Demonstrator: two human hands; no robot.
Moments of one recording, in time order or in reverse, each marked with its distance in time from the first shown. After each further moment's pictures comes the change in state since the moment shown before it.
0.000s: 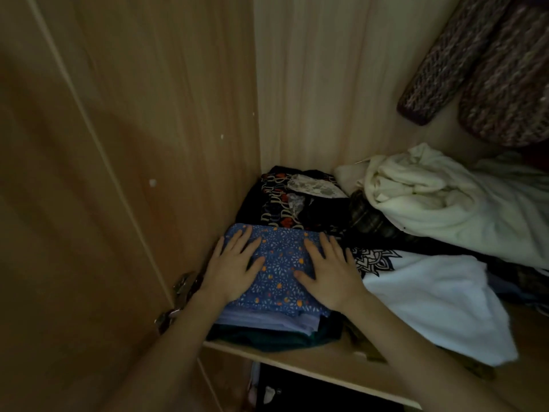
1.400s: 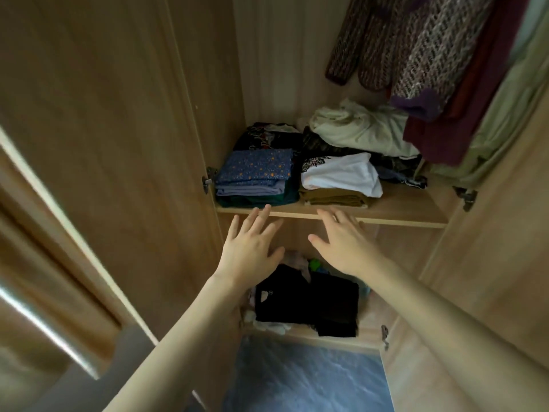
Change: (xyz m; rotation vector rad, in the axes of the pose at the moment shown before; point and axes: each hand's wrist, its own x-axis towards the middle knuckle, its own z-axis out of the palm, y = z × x) left_hand -0.401 0.200 -0.114 0.116 0.096 0.161; right_hand -0.441 -0.072 -0.058 0.117 0.077 0.103
